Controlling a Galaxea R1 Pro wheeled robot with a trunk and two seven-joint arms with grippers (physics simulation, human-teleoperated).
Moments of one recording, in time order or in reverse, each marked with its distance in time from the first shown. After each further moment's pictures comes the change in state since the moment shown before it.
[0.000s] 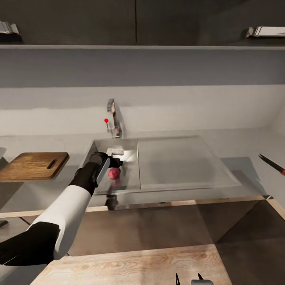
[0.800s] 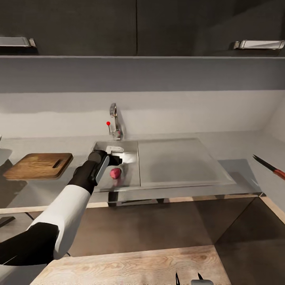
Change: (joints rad) left arm 0.000 0.002 0.002 -0.045 0.001 0.025 0.001; right arm 0.000 0.000 0.000 0.000 0.000 0.000 0.000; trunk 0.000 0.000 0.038
